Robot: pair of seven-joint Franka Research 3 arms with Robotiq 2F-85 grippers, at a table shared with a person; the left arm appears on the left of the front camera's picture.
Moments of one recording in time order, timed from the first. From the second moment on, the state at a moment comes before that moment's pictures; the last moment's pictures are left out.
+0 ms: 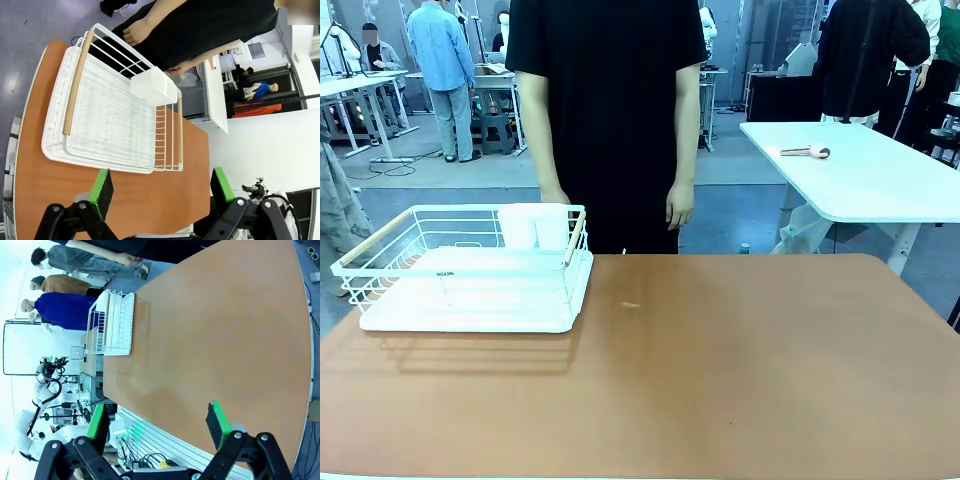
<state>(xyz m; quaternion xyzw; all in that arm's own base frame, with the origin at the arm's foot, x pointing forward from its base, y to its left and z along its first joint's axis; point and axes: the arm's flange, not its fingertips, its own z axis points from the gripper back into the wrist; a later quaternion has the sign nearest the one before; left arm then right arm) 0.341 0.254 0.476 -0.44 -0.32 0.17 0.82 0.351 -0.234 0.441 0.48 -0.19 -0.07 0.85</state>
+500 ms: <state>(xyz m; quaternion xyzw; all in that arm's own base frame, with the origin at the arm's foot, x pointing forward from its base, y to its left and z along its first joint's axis) 0.340 0.255 0.476 -0.44 -0.32 0.17 0.82 0.349 -0.237 0.441 0.48 -0.19 -0.07 0.85</state>
